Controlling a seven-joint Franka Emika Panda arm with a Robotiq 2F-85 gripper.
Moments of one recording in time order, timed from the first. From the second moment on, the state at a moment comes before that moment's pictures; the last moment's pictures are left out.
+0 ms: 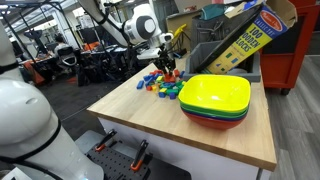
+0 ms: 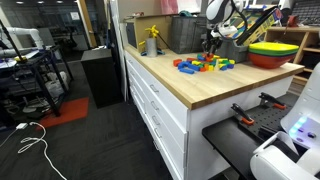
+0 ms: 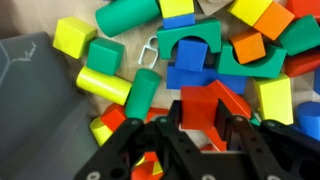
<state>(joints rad) -0.05 0.17 -0.07 -2.27 -0.18 2.59 0.19</state>
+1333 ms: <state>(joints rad) 0.00 0.32 -0.18 -2.17 -0.32 2.64 0.28</state>
